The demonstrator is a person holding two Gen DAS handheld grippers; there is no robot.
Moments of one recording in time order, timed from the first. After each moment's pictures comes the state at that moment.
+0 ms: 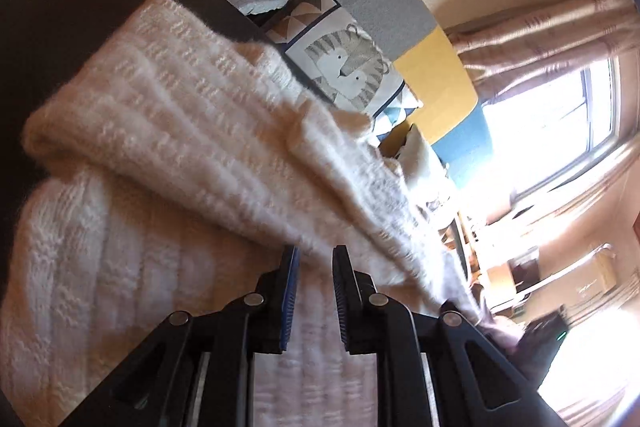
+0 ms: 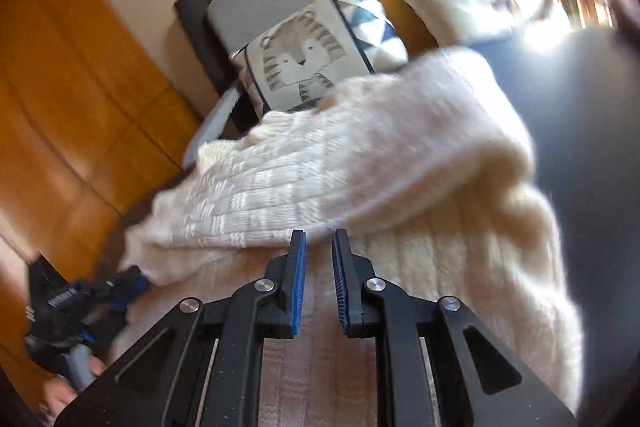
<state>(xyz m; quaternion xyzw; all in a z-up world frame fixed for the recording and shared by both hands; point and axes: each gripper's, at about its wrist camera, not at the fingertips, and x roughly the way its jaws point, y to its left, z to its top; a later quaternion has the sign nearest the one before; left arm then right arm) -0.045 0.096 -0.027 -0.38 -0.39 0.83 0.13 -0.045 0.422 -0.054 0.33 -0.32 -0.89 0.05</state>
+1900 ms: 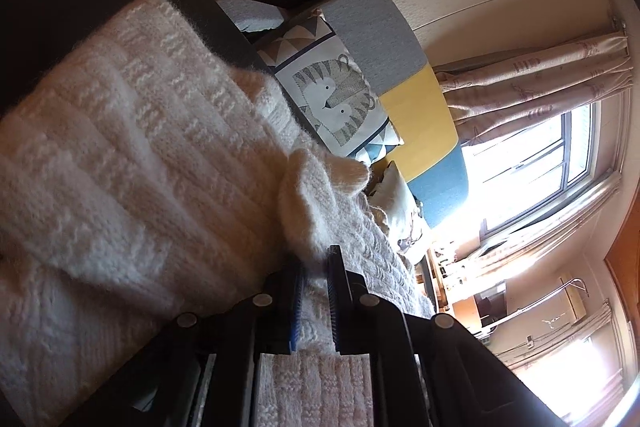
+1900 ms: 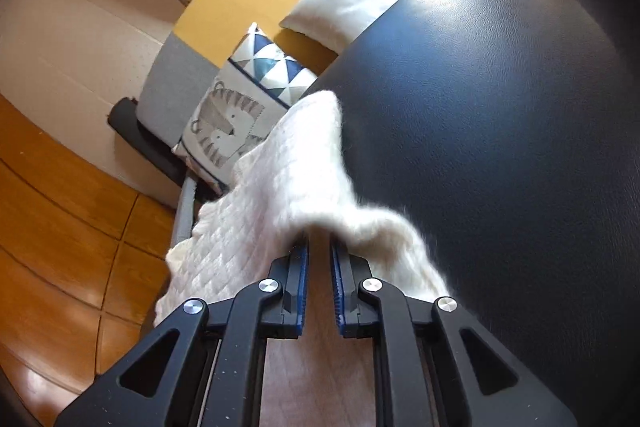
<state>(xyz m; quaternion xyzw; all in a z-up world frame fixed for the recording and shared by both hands) -0.069 0.078 -0.053 -0.32 -0.45 0.82 0.16 -0.024 0.493 -0.058 0.28 -0.44 -0.85 -0.07</state>
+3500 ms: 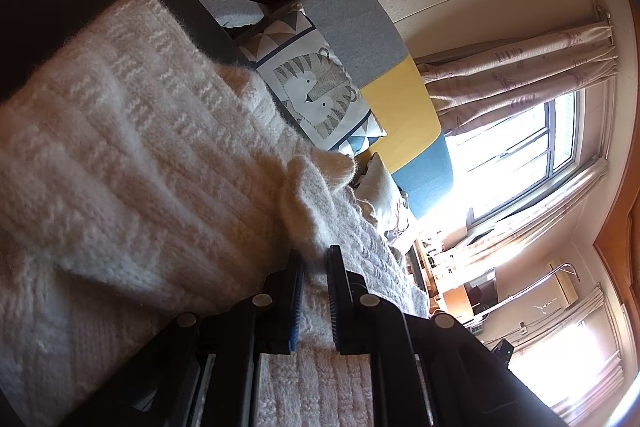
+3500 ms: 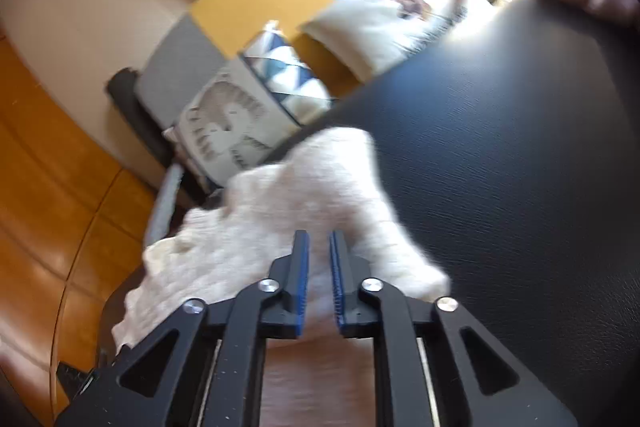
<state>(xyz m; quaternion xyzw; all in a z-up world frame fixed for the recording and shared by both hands) -0.067 0.084 -0.055 -0.31 -0.44 0.82 0.20 -0.045 0.482 -0.022 0.29 -0.33 -0.90 -0.04</state>
